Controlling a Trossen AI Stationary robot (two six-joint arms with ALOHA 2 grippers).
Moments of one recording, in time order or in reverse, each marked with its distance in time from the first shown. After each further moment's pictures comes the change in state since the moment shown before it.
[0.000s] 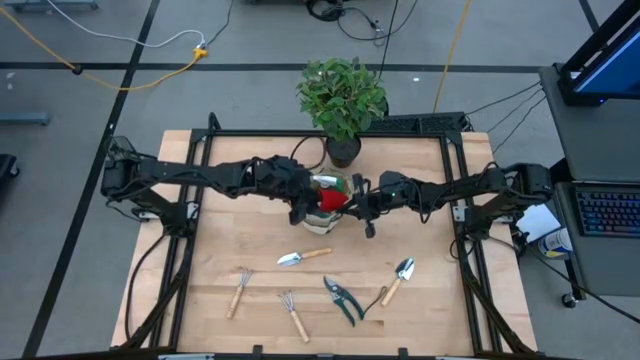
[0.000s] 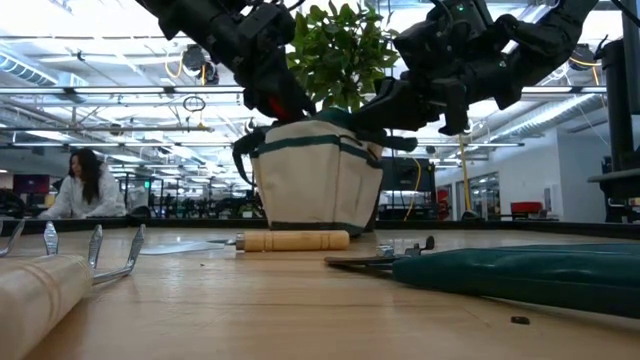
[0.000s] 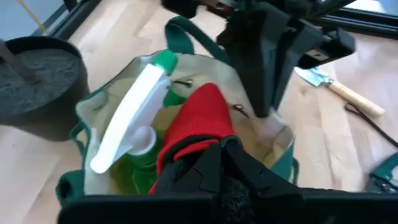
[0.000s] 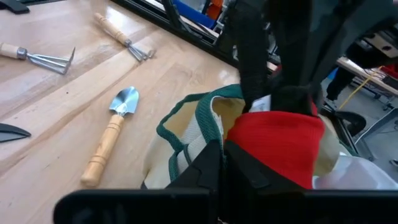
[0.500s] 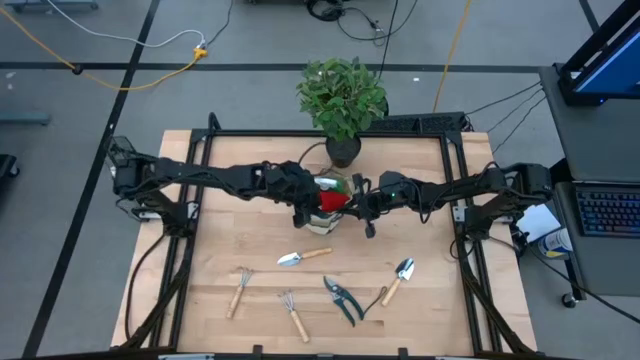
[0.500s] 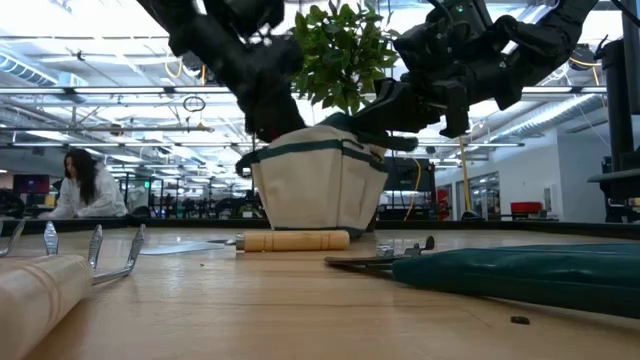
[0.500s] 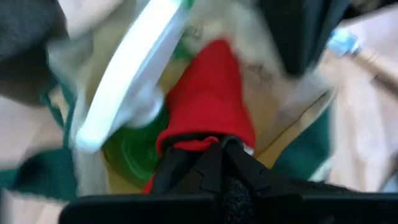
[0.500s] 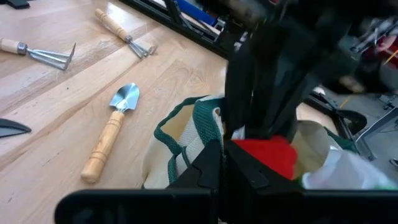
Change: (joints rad) left arm 0.005 0.115 0.002 -0.022 0.001 -0.026; right arm 0.000 0.000 0.000 -0.007 0.000 -0.008
